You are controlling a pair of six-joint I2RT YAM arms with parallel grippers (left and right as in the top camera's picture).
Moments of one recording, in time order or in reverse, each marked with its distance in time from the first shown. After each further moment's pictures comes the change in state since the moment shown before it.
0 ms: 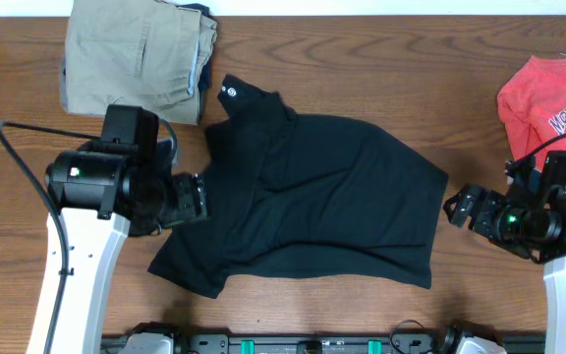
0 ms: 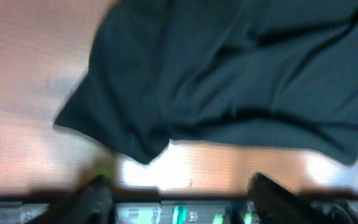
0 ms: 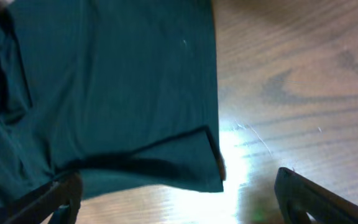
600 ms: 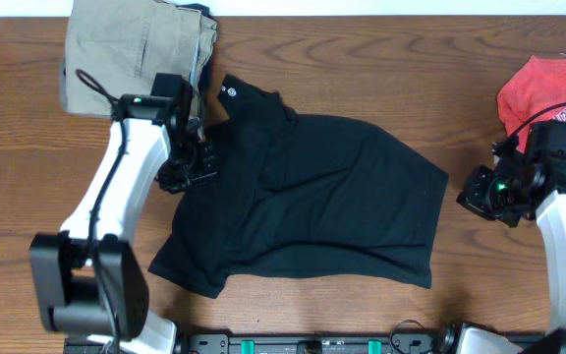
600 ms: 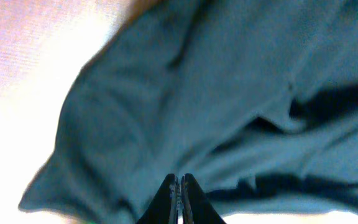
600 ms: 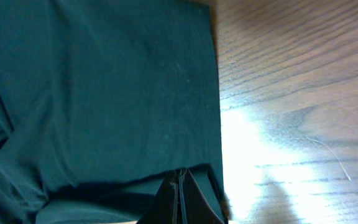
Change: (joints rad) left arm 0.000 0.473 0.000 0.266 0.000 -0.002; right arm 0.000 0.314 0.000 0.169 -0.024 0.010
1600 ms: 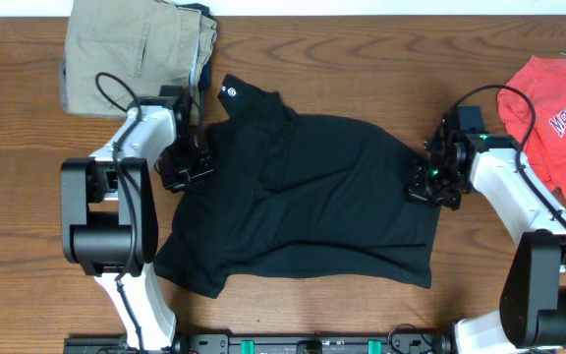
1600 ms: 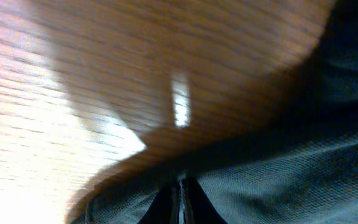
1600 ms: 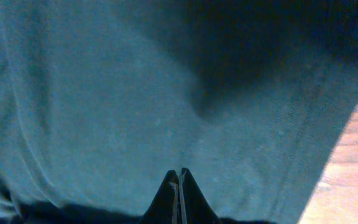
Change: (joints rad) left arm 0.087 0.305 0.006 0.155 -0.037 -0.019; right arm 0.295 0.299 0.000 0.183 0.031 0.126
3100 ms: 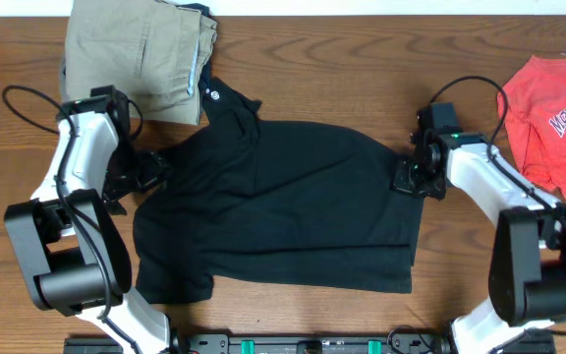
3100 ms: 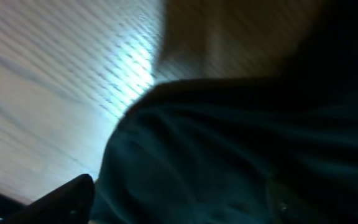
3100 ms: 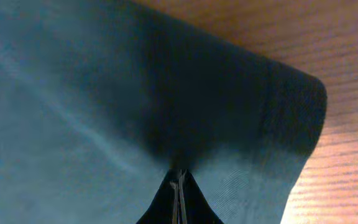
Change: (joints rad) left arm 0.210 -0.181 -0.010 -0.183 -0.185 -0.138; right arm 0.082 0.112 0.000 0.177 0.148 0.057
